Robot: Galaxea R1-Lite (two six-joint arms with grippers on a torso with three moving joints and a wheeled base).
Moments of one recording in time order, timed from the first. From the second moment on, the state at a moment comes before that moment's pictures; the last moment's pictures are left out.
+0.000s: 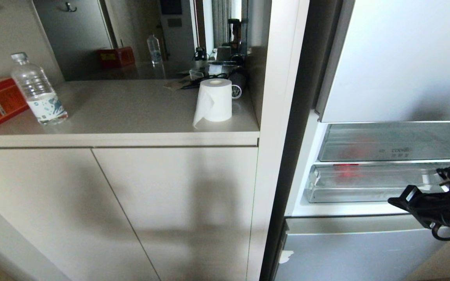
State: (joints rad) left arm 0.00 0.00 -0.01 0.03 0.00 0.00; right arm -0.36 1.97 -0.69 -0.66 0.39 0.56
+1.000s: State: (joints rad) left arm 0.00 0.00 -0.01 0.03 0.00 0.00; right arm -0.35 2.12 -0.86 -0.66 0.39 0.56
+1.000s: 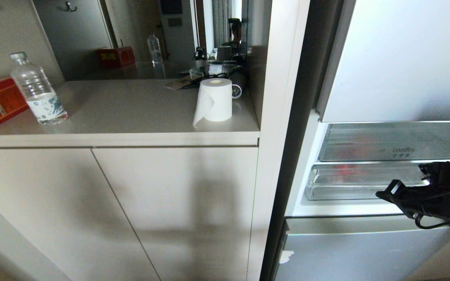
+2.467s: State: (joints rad) left arm 0.00 0.00 -0.01 0.03 0.00 0.00; right arm -0.02 0.09 -0.01 0.00 0.03 -0.12
